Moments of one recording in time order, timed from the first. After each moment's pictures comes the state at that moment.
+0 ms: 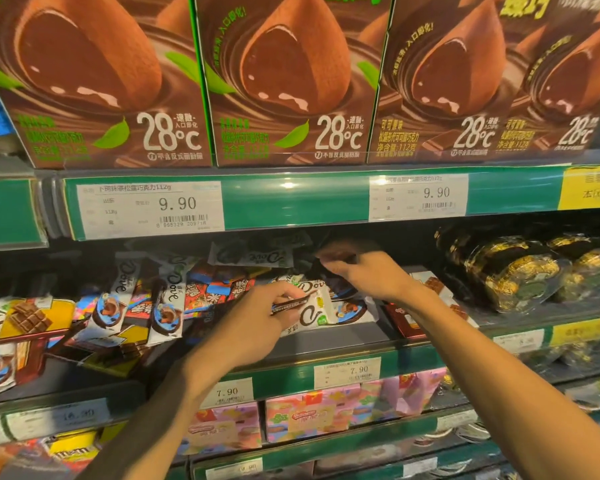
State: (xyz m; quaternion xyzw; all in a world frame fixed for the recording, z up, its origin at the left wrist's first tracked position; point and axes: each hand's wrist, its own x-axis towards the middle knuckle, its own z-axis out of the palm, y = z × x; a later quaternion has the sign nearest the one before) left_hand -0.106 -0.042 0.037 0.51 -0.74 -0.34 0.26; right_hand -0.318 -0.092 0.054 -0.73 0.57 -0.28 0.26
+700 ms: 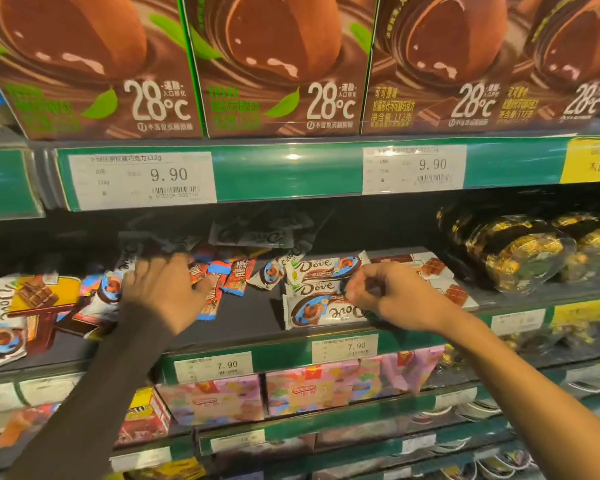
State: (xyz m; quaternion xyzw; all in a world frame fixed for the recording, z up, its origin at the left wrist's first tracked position) left_hand -0.025 -0.064 0.026 0.76 -0.65 0.02 0.11; right_hand -0.353 -0.042 0.020 -0.74 0.57 -0.24 0.27
